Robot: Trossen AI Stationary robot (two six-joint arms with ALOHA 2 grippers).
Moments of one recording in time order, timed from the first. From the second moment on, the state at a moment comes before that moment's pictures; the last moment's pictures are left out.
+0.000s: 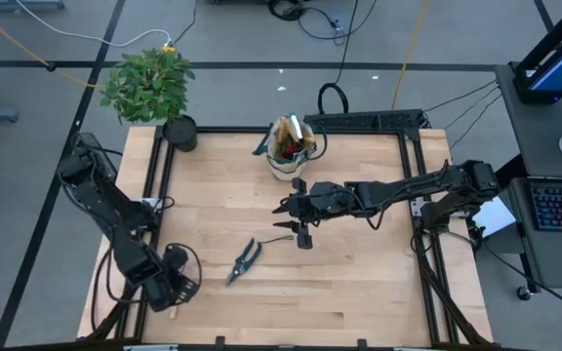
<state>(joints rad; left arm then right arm) -0.97 1.35 0.76 -0.77 -0.01 -2.03 0.10 1.58 1.15 0.02 0.00 -0.01</state>
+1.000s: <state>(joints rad) -0.96 1.61 0.76 -0.52 0.25 -1.97 0.10 1.58 1.15 0.02 0.00 -0.01</state>
